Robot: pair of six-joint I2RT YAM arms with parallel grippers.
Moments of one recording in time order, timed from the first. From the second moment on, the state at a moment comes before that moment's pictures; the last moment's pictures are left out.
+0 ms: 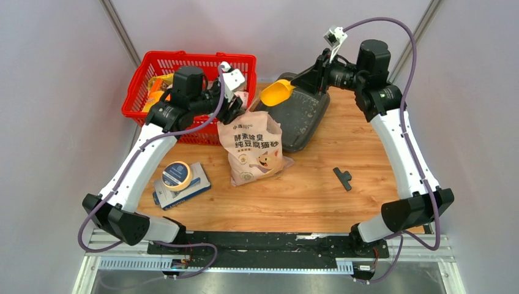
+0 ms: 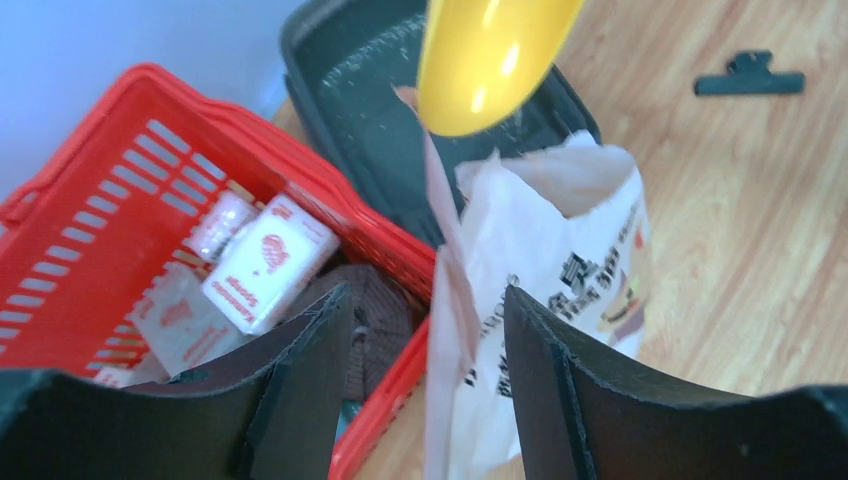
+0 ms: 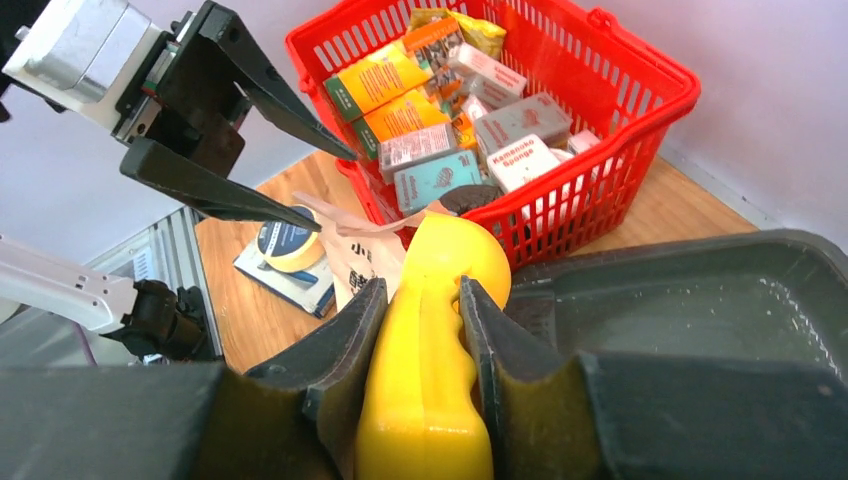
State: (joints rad) left arm -0.45 1.37 1.57 -0.61 0.44 0.43; right arm 0.26 1.50 1.77 -0.41 -0.85 0.14
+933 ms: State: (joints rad) left arm -0.45 1.57 1.63 -0.82 0.58 0.55; right arm 0.30 1.54 1.81 -0.72 -0.72 0.05
